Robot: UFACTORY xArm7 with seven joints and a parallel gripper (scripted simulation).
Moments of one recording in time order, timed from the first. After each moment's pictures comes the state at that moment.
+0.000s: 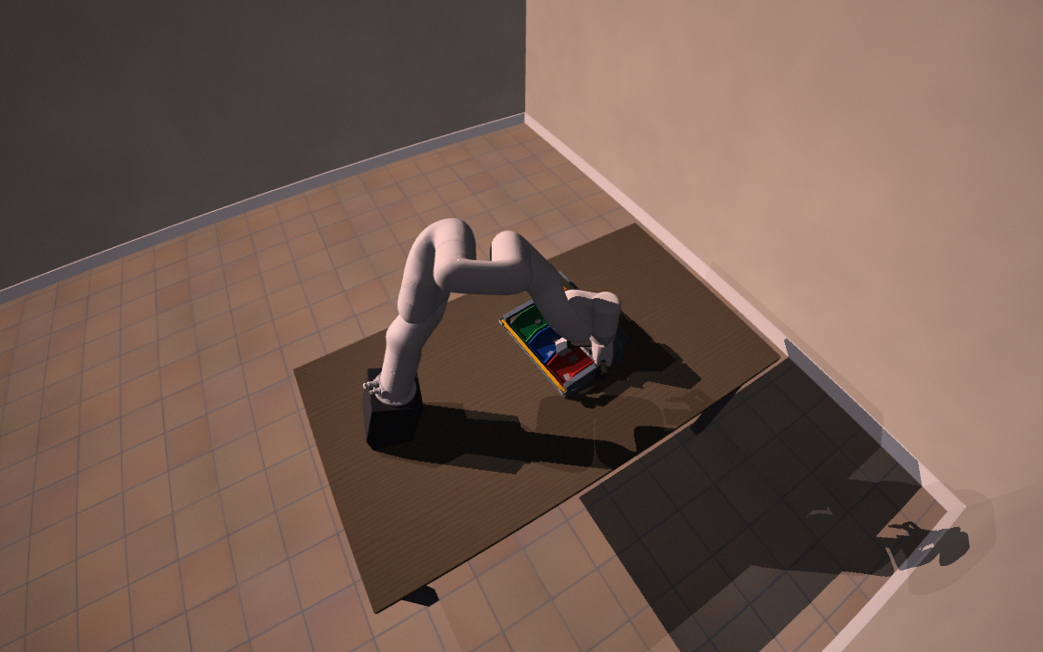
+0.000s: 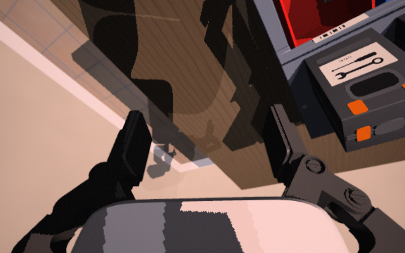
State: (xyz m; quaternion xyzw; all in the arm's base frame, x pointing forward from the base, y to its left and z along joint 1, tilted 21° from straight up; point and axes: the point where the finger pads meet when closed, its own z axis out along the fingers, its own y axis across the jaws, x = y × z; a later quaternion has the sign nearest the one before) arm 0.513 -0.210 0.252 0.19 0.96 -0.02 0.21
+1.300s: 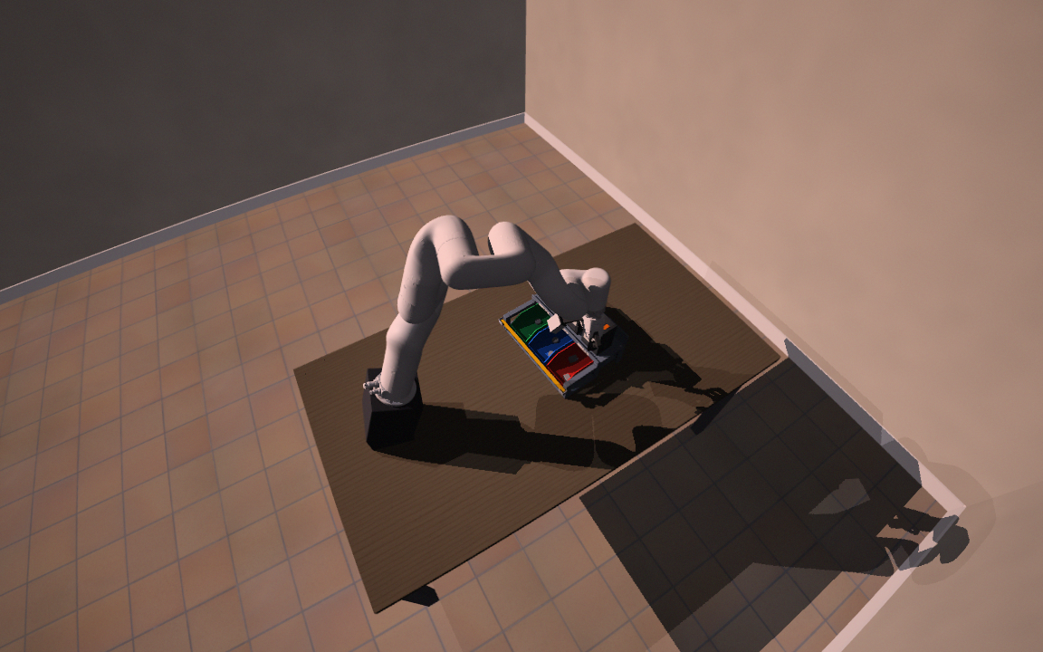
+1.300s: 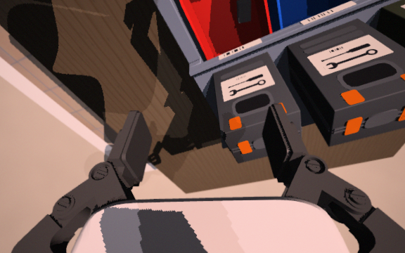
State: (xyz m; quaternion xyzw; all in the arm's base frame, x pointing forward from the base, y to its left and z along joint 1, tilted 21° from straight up) arm 0.543 -0.106 0.252 0.10 0.97 0.00 0.21
